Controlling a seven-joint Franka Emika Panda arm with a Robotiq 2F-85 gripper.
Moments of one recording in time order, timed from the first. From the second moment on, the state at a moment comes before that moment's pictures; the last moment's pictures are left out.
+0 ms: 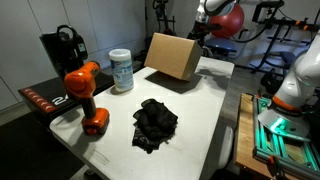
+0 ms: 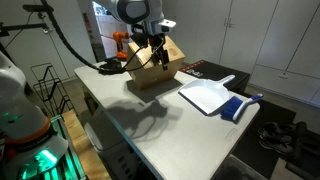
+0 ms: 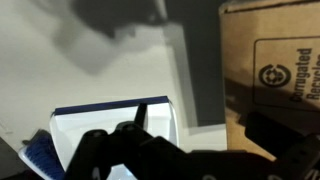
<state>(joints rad) -0.12 -0.06 -0.15 -2.16 0.01 2.27 0.06</state>
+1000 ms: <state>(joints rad) -0.15 -0.19 -0.16 -2.35 0.07 2.27 0.04</state>
